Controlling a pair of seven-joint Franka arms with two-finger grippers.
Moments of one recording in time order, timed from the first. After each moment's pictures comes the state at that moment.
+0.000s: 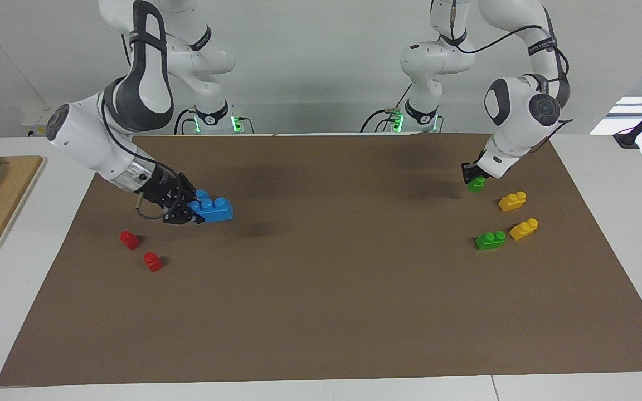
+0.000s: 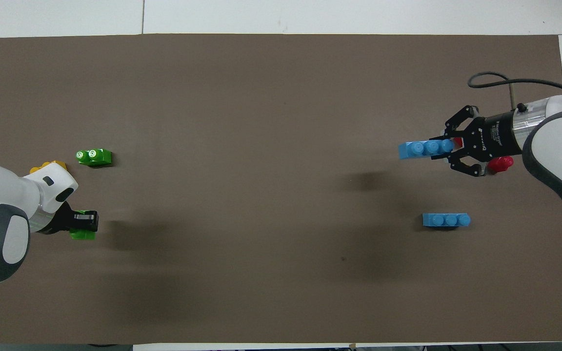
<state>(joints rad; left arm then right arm) 0.05 -0.12 -0.02 -2.36 0.01 2.05 0.04 -0.06 0.12 -0.03 -1.95 0.55 1.97 1.19</state>
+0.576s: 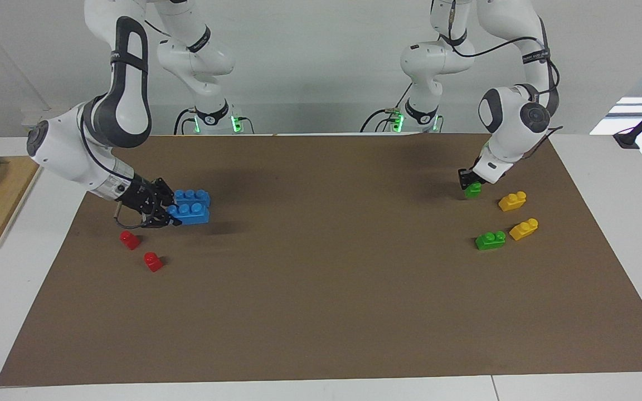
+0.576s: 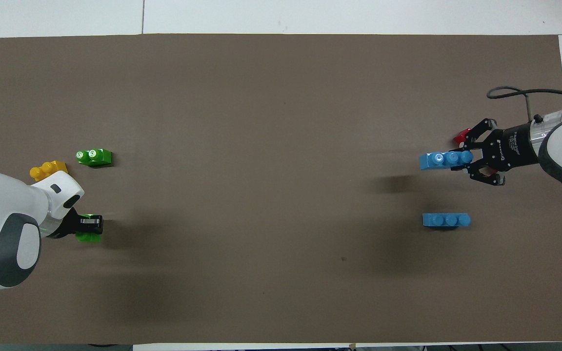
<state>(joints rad) 0.06 -0.07 -0.03 -2.45 0.01 2.23 0.05 -0.13 0.18 -0.03 -2.01 0.49 2.02 1.16</state>
